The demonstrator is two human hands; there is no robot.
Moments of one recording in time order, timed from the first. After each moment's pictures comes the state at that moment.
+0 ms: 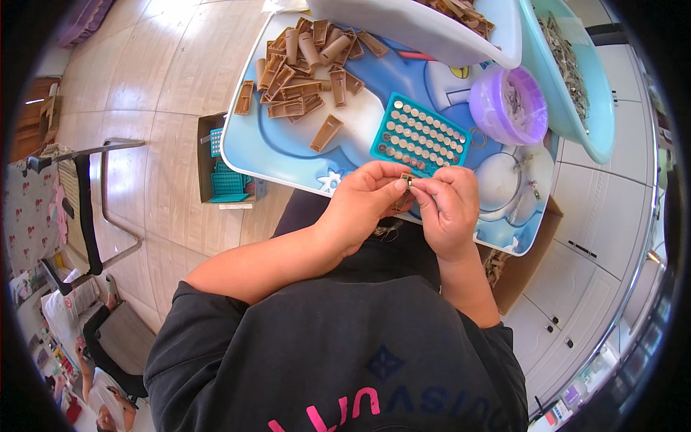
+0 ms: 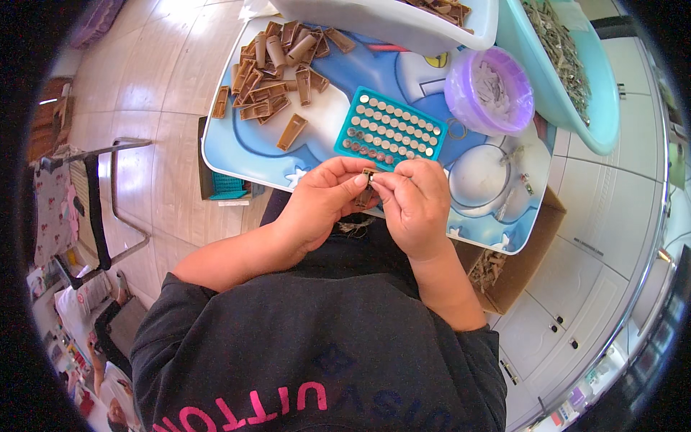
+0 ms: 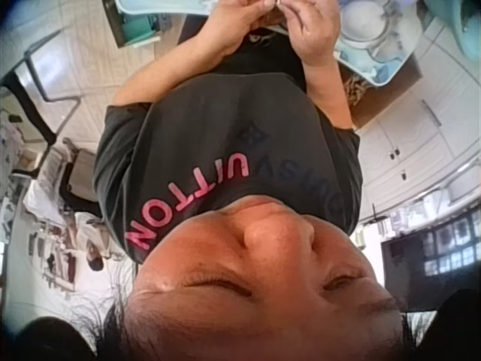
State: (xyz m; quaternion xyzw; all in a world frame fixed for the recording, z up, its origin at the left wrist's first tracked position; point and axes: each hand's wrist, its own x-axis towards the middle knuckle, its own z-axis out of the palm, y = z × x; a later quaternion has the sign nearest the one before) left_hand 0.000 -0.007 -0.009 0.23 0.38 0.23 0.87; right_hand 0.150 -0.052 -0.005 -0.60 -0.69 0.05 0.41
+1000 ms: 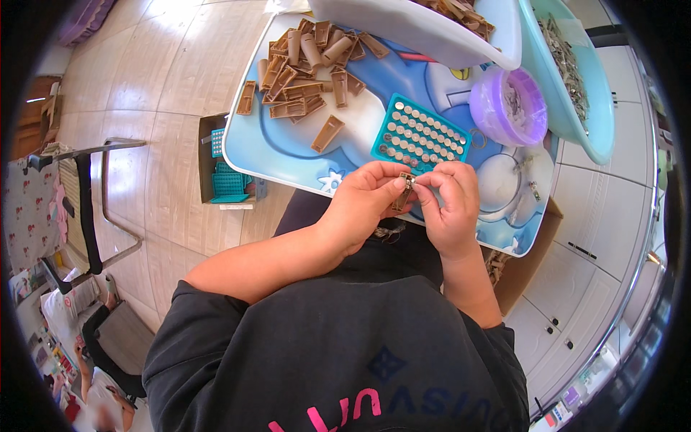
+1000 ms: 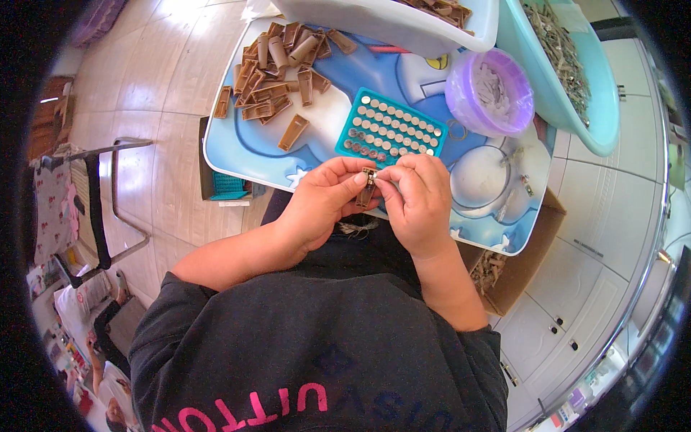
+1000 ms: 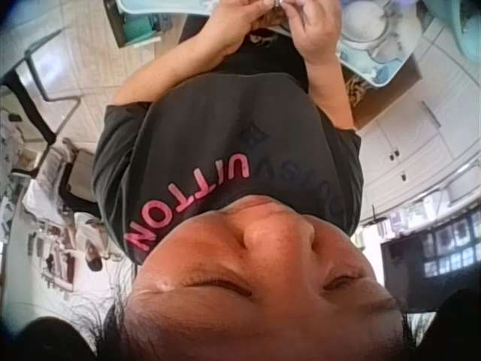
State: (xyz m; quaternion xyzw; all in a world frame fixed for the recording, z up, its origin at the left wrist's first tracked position) left_hand 0.001 -0.006 -0.007 0.21 0.39 0.23 0.87; right_hand 0.153 -0.050 -0.004 -0.61 -0.68 0.08 0.40
